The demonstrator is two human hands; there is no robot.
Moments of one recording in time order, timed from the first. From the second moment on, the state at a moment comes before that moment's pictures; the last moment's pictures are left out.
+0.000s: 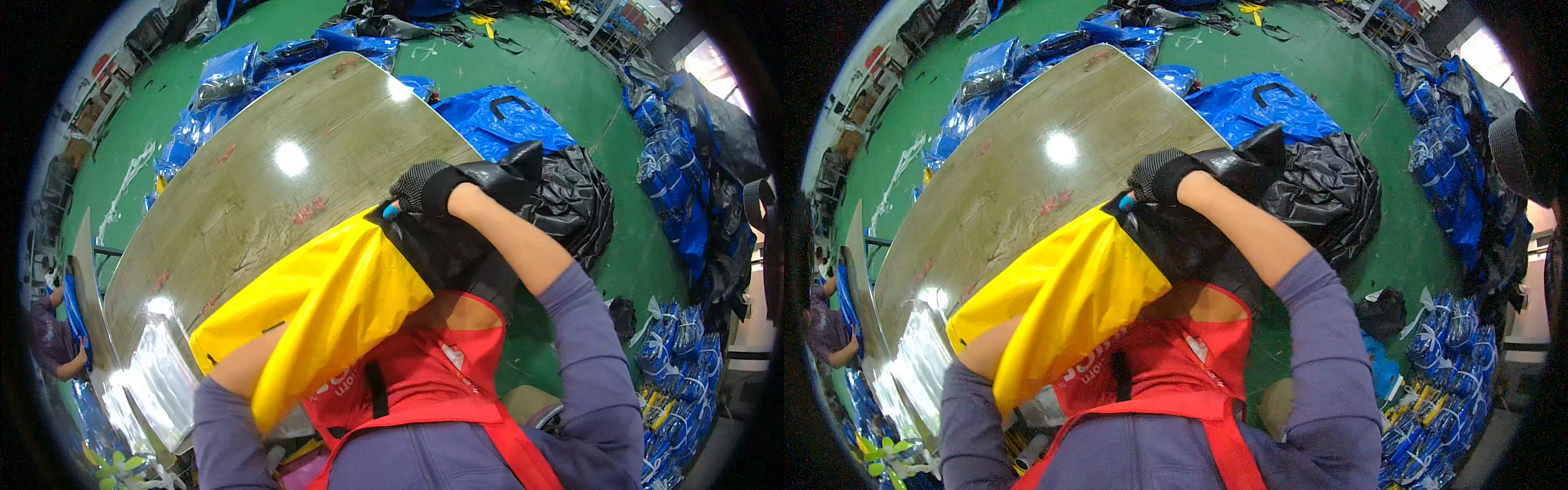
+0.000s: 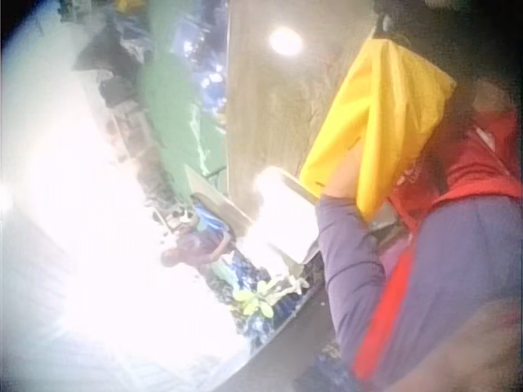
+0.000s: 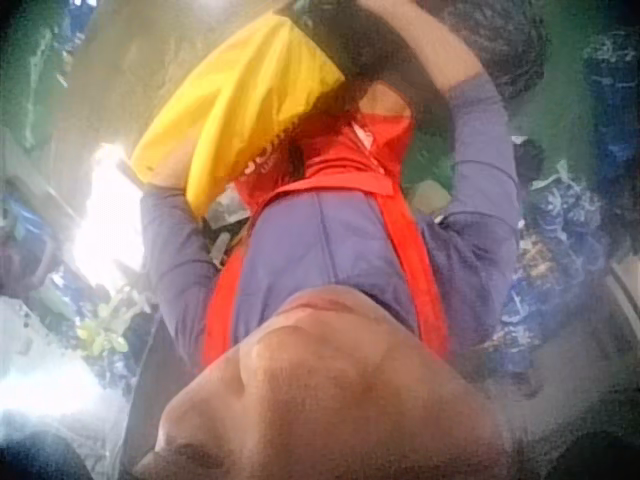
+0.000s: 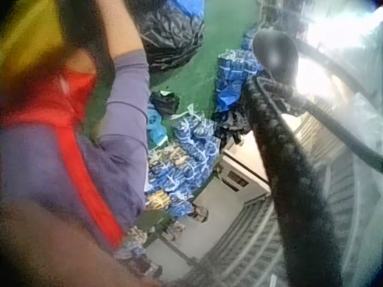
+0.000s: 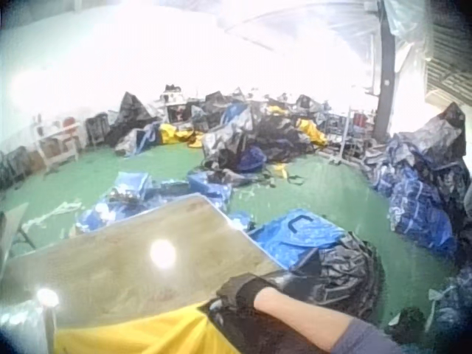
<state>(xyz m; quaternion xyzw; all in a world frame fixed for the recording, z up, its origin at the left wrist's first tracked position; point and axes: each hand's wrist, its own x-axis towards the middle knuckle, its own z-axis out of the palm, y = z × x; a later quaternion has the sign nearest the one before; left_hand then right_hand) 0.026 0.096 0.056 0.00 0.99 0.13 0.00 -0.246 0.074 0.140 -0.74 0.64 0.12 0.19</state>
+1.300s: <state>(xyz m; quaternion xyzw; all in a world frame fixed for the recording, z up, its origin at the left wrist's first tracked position) 0.132 0.090 0.066 -0.43 0.90 0.02 -0.03 -0.243 0.089 0.096 -0.55 0.82 0.12 0.05</state>
